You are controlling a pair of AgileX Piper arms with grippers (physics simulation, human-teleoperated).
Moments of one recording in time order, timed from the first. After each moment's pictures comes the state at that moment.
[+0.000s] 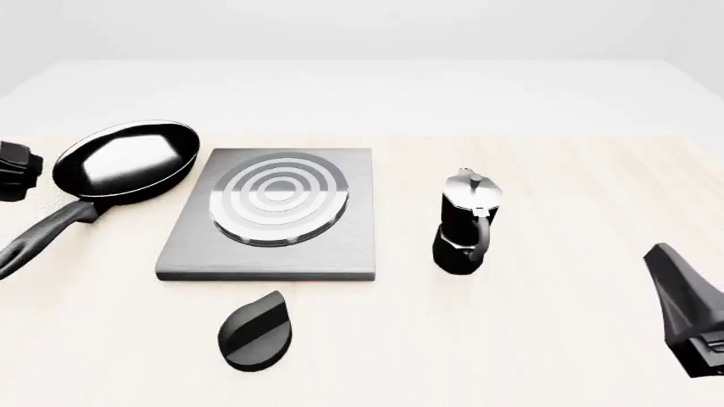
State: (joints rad) left arm 0.28 1.05 -0.74 0.33 0.35; right arm 0.15 0.05 -0.06 0.00 0.02
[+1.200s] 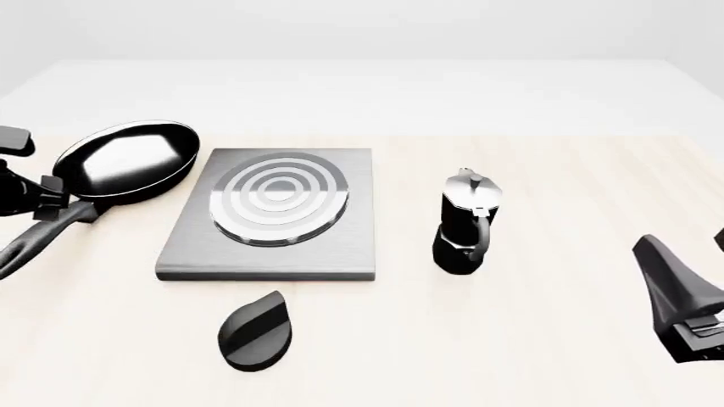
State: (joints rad) left arm 0.38 1.52 -0.80 0.05 0.39; right arm 0.16 0.16 -0.06 -0.08 -0.03
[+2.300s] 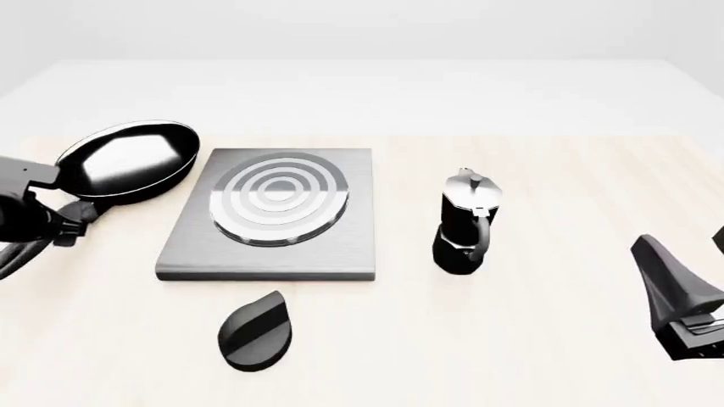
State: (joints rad) left arm 0.41 1.76 -0.82 -0.08 0.46; right arm 0.15 0.18 -0.06 -0.09 -0.03
